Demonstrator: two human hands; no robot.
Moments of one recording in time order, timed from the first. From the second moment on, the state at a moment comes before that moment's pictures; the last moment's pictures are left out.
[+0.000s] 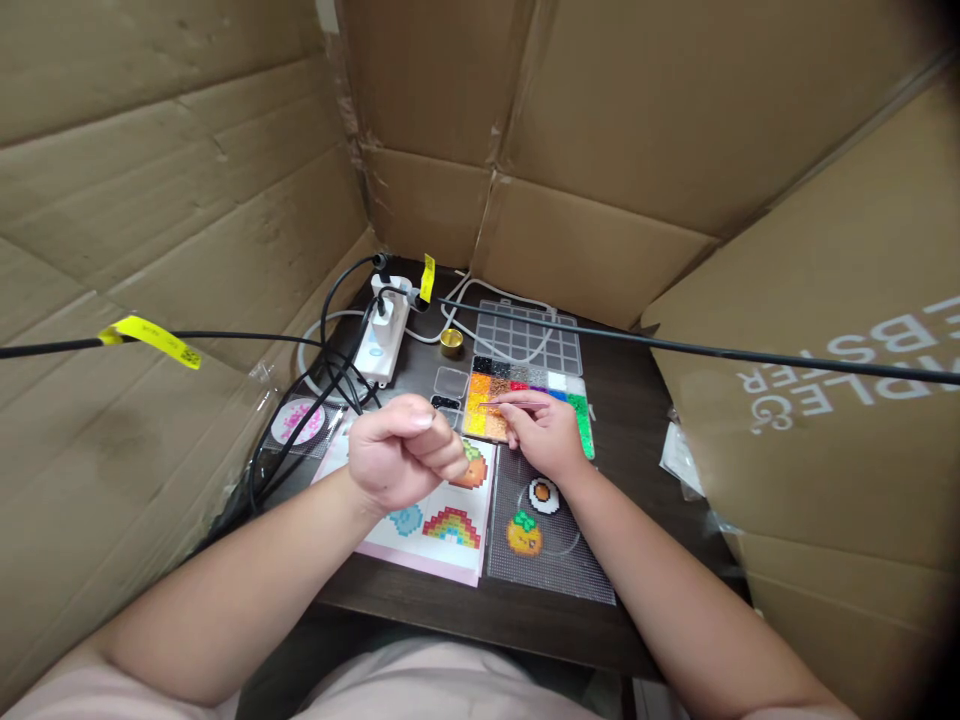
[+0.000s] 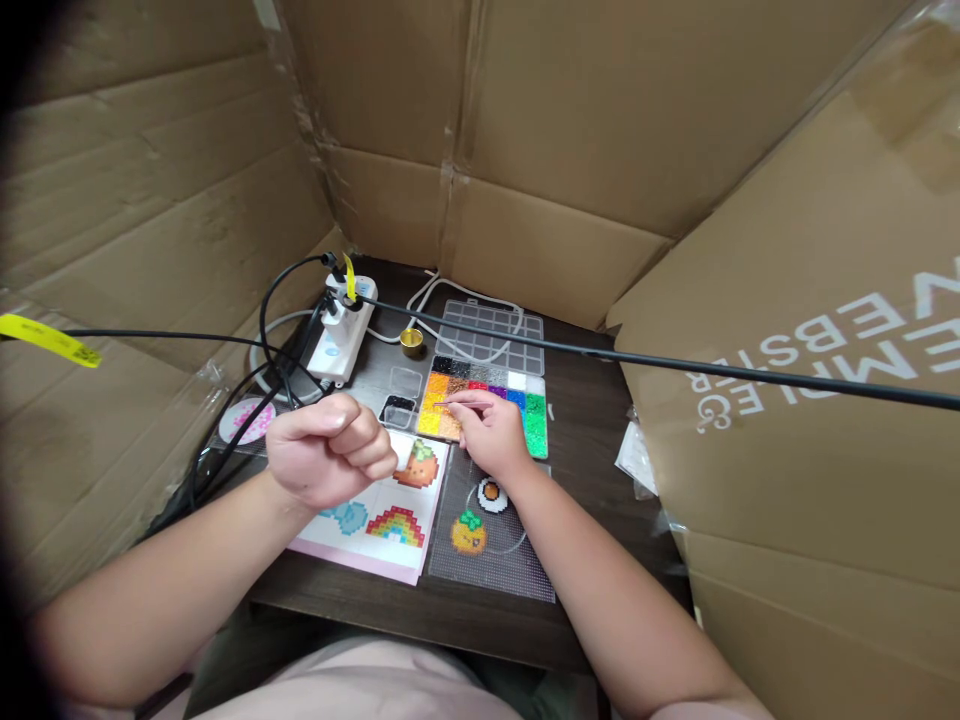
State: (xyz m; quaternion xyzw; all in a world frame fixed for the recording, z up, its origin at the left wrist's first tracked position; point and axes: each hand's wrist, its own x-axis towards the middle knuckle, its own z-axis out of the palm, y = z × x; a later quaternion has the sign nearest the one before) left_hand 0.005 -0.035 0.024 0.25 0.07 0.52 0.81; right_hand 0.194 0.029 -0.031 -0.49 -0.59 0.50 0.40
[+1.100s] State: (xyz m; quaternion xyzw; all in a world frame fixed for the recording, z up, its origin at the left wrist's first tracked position) left_hand 0.006 -0.036 0.033 0.23 0.17 0.54 0.79; right_hand 0.256 -0.106 -0.005 -0.50 -0.55 0.40 0.54
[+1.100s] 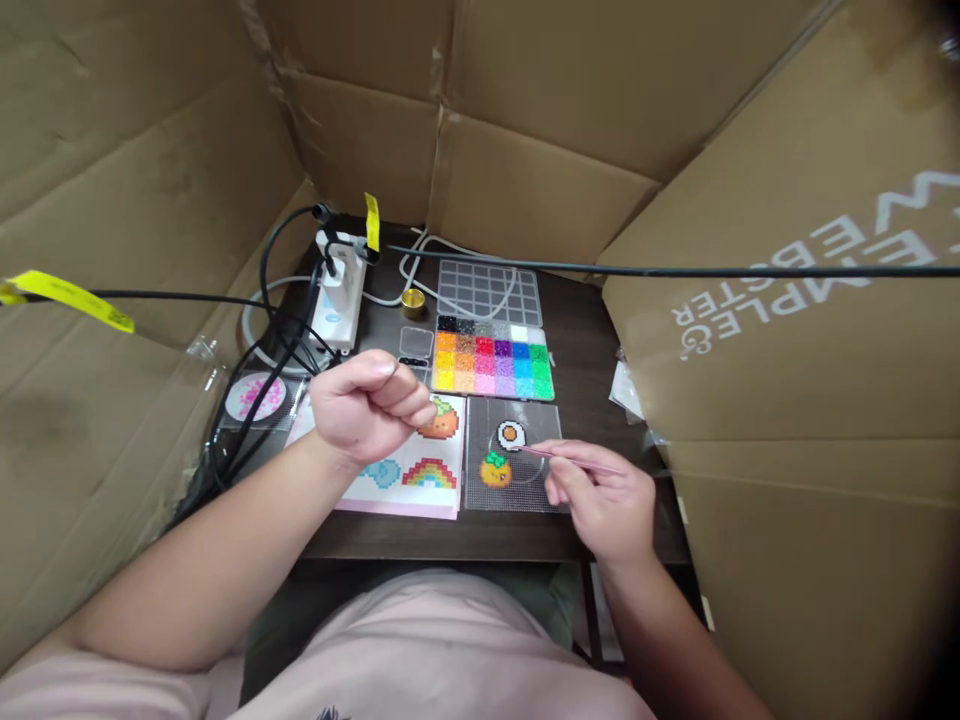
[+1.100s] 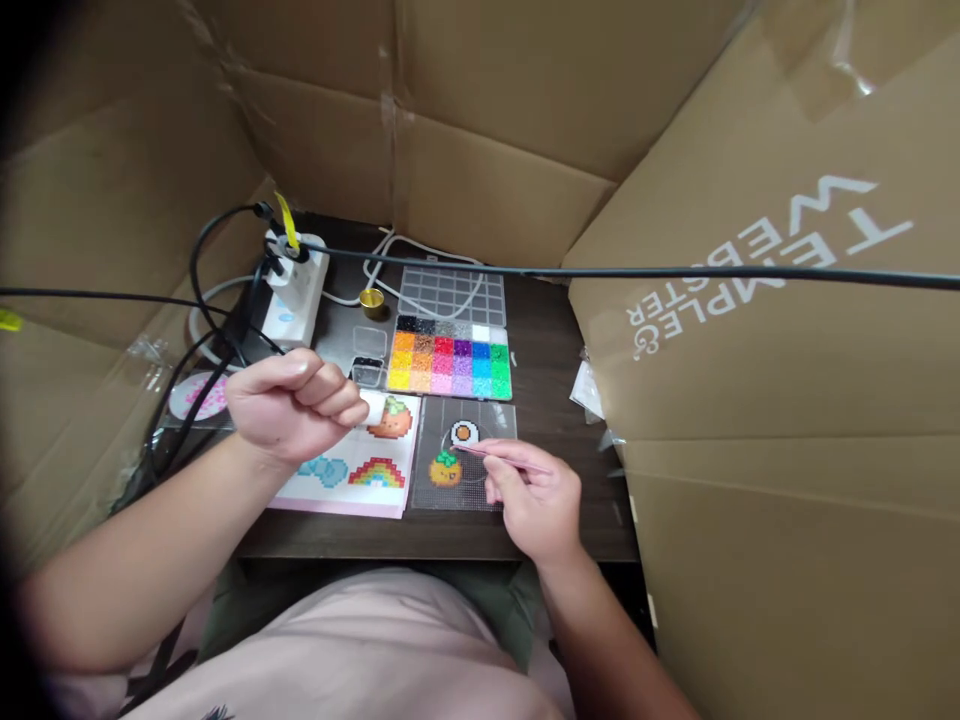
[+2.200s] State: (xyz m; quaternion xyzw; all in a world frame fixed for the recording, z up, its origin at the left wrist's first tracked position) left_hand 0.013 -0.037 0.026 0.24 0.16 0.51 0.81; right_hand 0.269 -0.132 -0.042 -0.53 -0.66 0.29 0.45
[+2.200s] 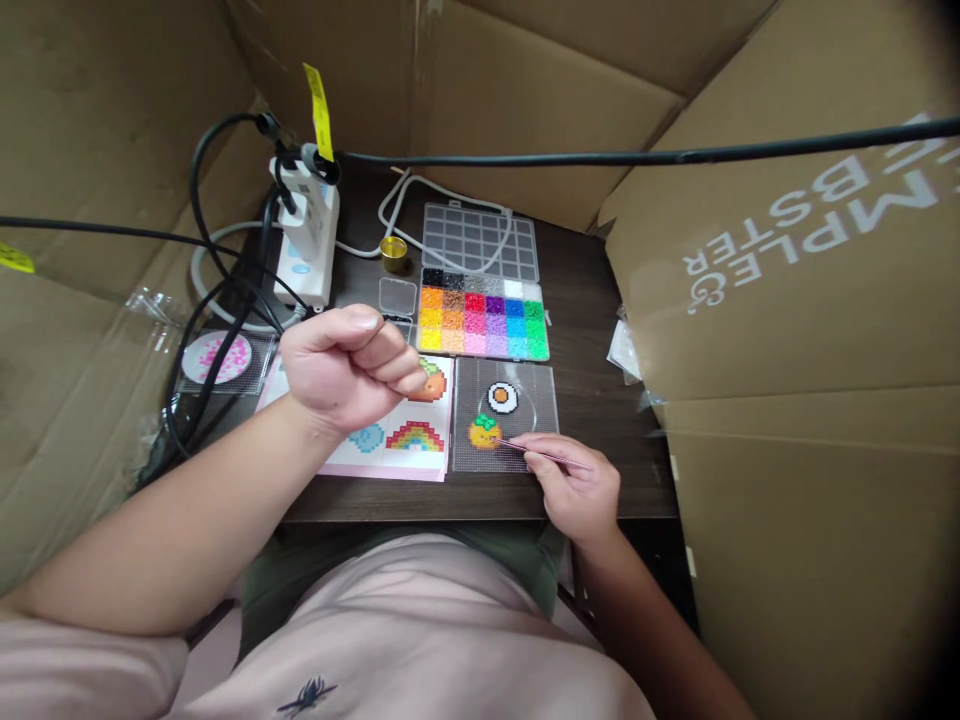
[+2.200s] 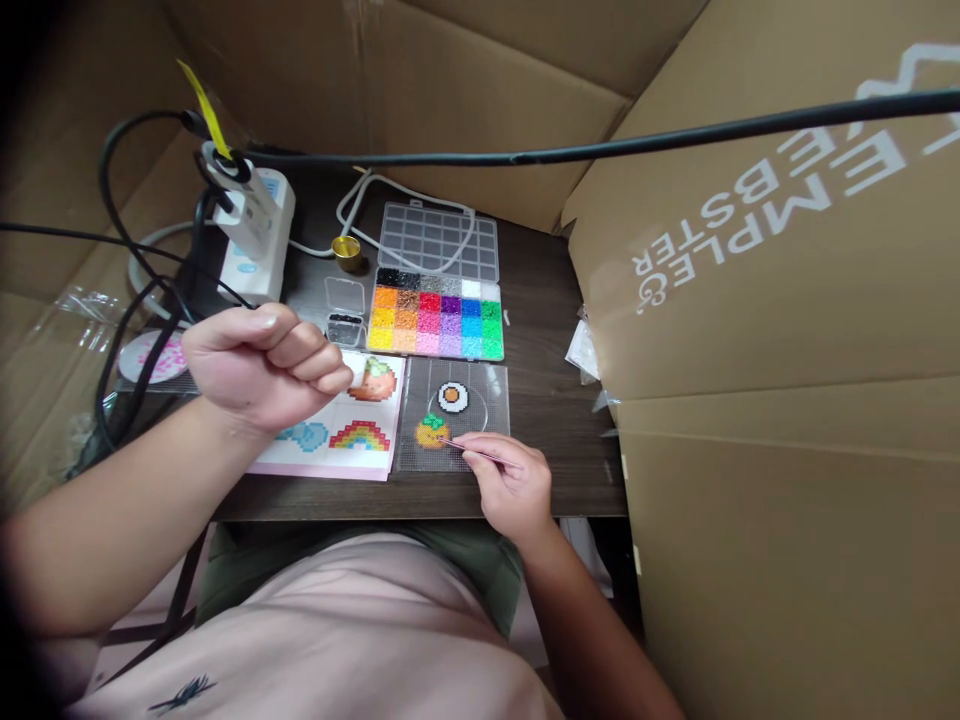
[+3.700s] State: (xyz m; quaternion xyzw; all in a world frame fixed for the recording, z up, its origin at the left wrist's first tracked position) left_hand 0.027 -0.044 0.018 0.34 0.28 0.30 0.84; right_hand 0.270 -0.130 -0.043 -0.51 -0.67 0.29 0.45
